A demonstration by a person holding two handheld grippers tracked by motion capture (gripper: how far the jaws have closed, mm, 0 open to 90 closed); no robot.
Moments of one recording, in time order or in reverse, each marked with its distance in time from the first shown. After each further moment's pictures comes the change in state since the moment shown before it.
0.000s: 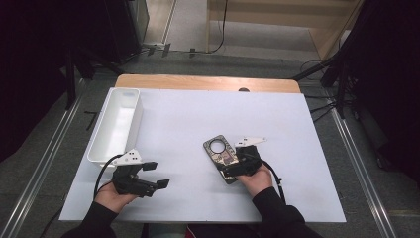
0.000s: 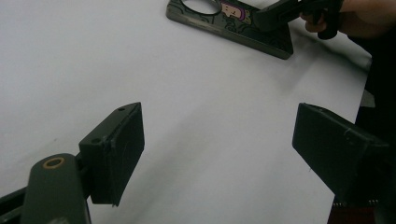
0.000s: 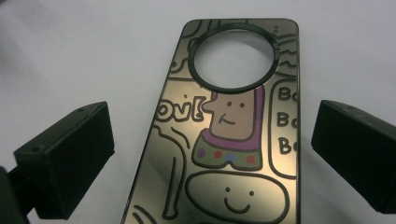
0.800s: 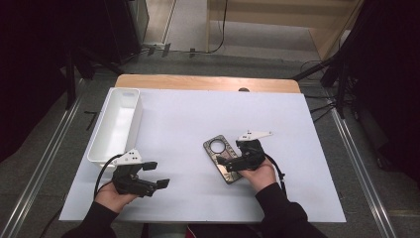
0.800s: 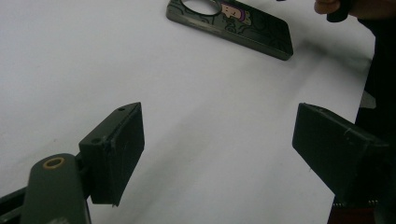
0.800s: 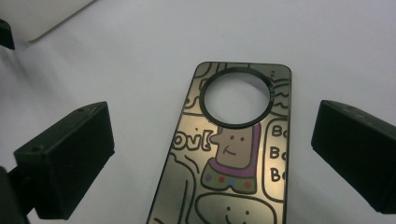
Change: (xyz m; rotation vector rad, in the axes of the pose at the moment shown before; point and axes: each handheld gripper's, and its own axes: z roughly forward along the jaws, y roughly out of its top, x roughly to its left) left arm 0.000 0.000 0.000 -0.002 -0.001 -0.003; right arm -0.002 0.018 -0.019 -0.057 0.052 -0.009
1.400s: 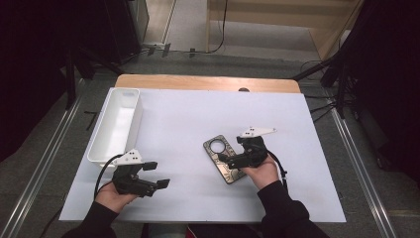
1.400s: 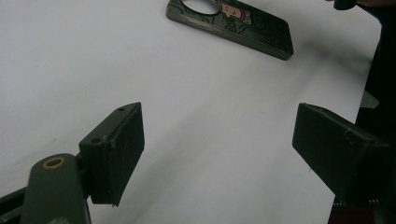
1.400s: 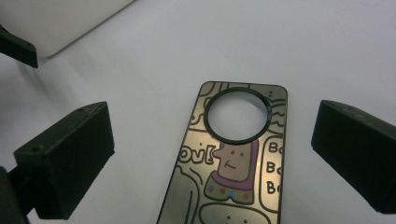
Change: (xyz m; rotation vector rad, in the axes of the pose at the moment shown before) left arm 0.000 0.000 0.000 0.001 0.000 -0.001; right arm 0.000 0.011 -0.012 -0.040 0.022 -0.006
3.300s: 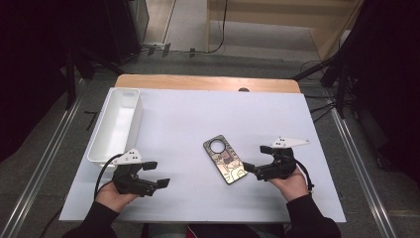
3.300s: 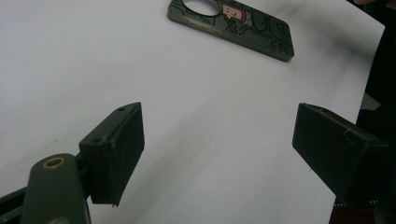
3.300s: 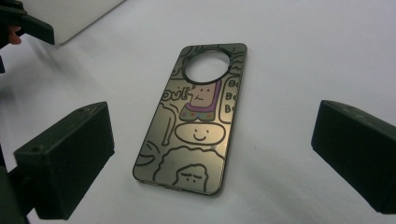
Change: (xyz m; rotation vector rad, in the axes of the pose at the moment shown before) left arm 0.001 0.000 0.001 -0.003 -0.001 -0.006; right arm -0.028 -0.039 -0.061 -0.024 0.020 0.045
